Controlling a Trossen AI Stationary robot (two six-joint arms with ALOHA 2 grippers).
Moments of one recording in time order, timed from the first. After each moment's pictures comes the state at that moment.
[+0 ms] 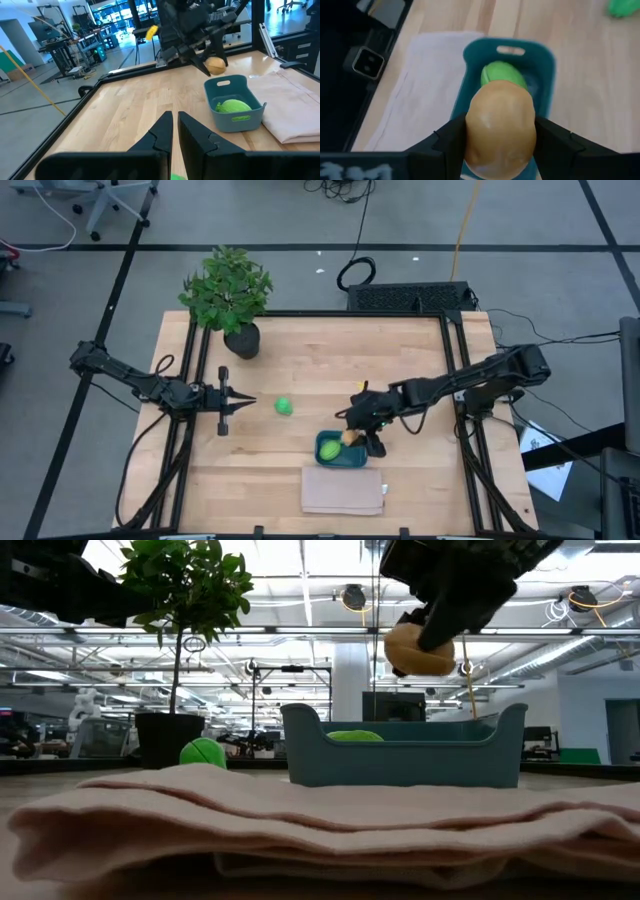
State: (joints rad) left arm -0.40 0.42 0.17 0.13 -0.45 0.19; right arm 0.17 1.54 0.94 -0.24 -0.26 0.15
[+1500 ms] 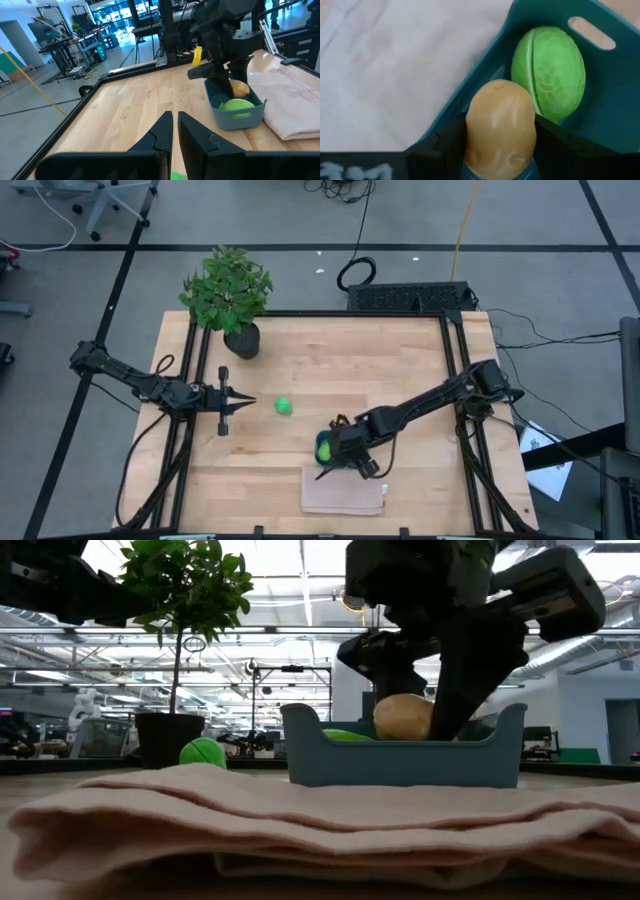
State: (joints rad) left arm -0.40 0.42 0.17 0.12 -0.45 0.20; right arm 0.31 1.90 1.28 -0.56 -0.10 -0.22
